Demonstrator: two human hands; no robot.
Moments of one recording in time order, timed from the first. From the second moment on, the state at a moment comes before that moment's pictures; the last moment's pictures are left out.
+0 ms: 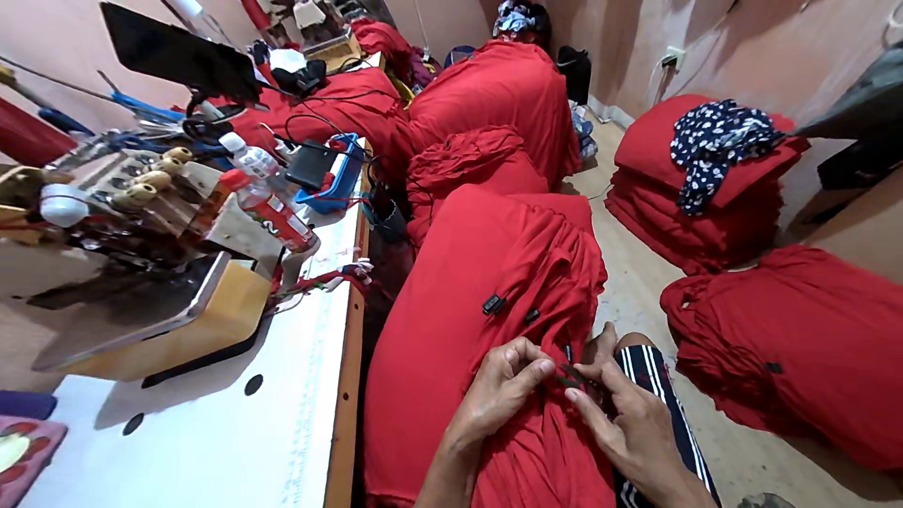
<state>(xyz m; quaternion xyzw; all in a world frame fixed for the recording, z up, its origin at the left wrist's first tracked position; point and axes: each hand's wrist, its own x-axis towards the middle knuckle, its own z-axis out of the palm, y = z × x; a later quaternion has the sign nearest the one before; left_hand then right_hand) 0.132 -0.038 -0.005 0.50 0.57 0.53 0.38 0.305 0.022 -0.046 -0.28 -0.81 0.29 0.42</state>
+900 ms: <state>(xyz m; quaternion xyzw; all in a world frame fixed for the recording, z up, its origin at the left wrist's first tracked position) 0.136 -0.036 0.001 0.39 0.58 0.57 0.43 0.305 0.030 -0.044 -0.33 -0.69 0.45 0.46</state>
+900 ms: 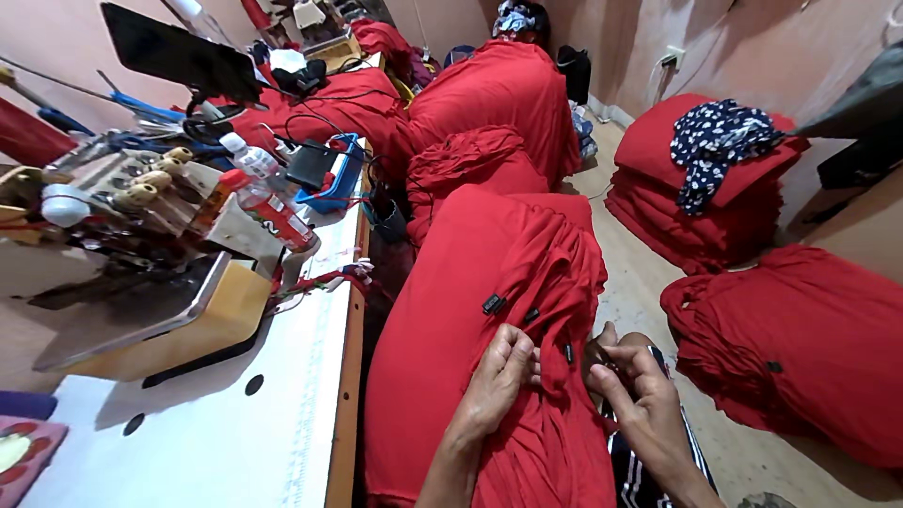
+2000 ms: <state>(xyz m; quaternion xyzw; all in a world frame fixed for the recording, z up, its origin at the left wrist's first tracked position) 0.128 -0.035 0.000 0.38 0.52 0.60 0.49 0.299 0.029 -0.048 -0.31 -0.58 0.67 0.36</state>
